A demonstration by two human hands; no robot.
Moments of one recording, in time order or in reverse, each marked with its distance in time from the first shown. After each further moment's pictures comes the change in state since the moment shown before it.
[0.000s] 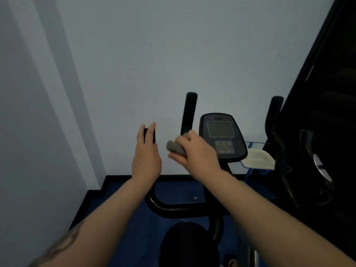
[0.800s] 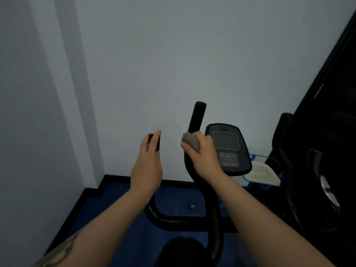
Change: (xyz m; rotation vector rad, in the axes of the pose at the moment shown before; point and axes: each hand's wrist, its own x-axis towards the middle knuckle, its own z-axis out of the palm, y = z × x) left_hand -0.004 -0.008 0.000 0.013 0.046 0.033; right_hand 0.024 0.015 0.007 0.641 0.013 0.331
